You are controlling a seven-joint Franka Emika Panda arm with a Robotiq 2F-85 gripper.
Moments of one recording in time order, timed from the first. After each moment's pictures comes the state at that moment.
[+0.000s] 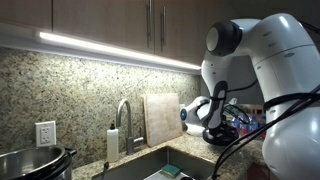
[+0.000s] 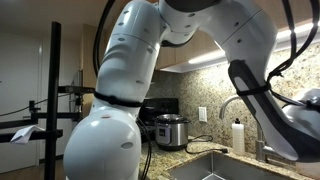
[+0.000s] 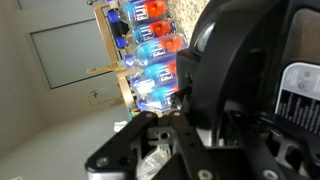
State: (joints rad) arm -0.33 0.27 -0.29 -2.21 -1.60 2.07 1.12
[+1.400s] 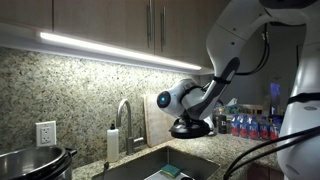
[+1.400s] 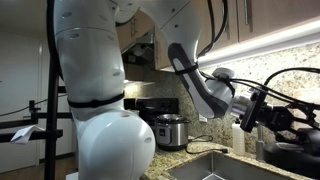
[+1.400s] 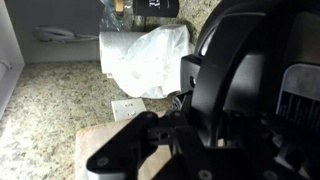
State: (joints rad) arm -0.07 -0.20 -0.11 -2.53 -1.63 2.11 0.68
